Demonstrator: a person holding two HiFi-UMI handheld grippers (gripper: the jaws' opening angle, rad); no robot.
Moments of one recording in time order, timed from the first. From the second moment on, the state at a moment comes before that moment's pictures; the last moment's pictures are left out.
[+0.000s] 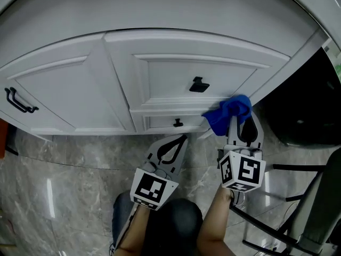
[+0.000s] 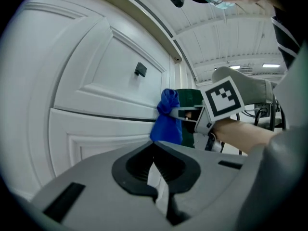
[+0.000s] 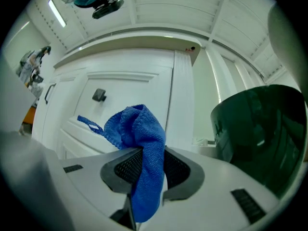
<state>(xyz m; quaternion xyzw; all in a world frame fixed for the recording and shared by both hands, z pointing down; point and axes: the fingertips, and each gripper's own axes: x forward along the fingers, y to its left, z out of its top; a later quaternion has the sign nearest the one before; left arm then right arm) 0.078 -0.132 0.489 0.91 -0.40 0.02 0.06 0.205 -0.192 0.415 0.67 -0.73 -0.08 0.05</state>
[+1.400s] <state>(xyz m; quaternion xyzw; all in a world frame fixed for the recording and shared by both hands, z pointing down) -0.022 -0.102 0.495 0.89 -0.45 0.06 0.03 -0.040 -0.167 0.458 0.39 -0.92 -0.02 0.02</state>
